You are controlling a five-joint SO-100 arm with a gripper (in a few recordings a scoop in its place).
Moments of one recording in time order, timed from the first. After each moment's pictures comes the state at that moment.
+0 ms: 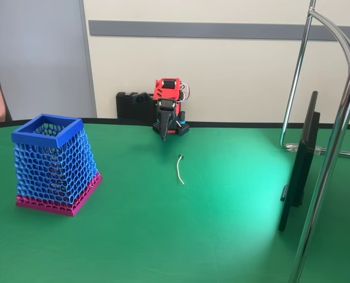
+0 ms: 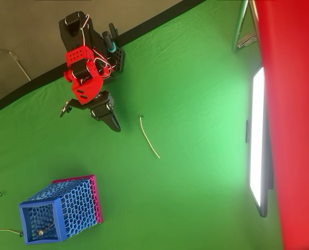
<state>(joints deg) 4.1 190.1 176.2 50.5 -5.7</state>
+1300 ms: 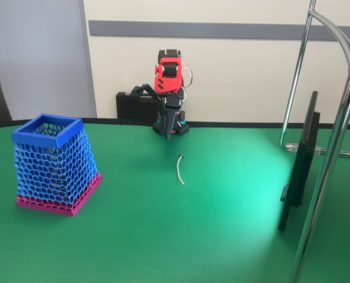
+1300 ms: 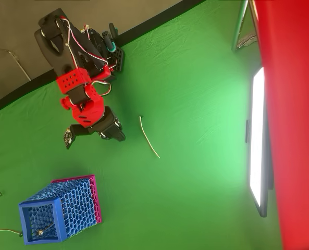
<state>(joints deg) 0.0 126.7 131.0 52.7 -17.7</state>
